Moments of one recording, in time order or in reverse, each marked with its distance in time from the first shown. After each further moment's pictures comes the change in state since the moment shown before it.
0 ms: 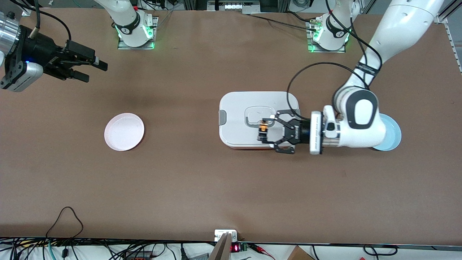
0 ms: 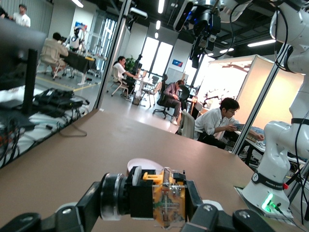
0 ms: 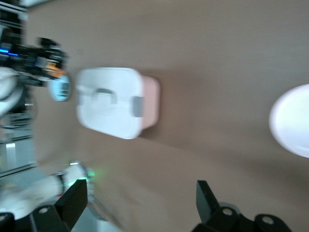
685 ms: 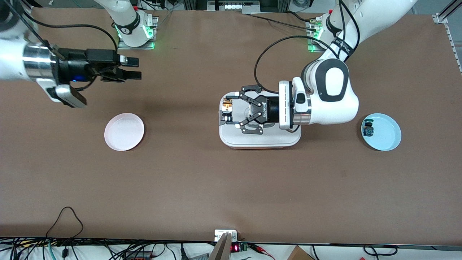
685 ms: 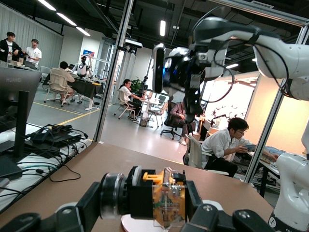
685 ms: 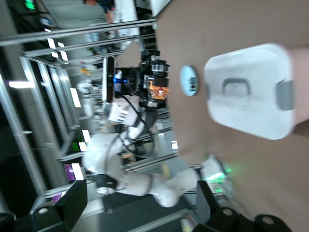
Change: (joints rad) left arm -0.001 -0.057 -0.215 0.007 -0.109 0.221 0.002; right arm 0.003 0.067 0.037 -0.221 0.656 0.062 -0.024
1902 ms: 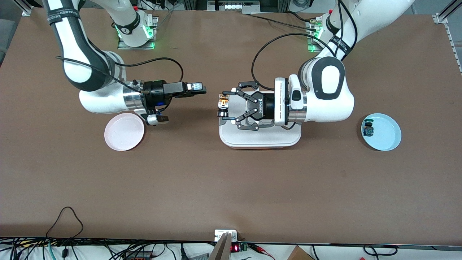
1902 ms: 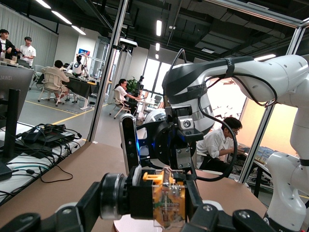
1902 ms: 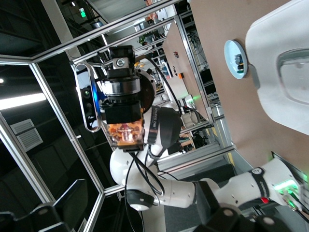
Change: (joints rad) left arm 0.000 0.000 -0.014 -0.009 0.000 0.000 0.000; right arm 0.266 0.219 0.007 -0.057 0.405 0.142 -0.175
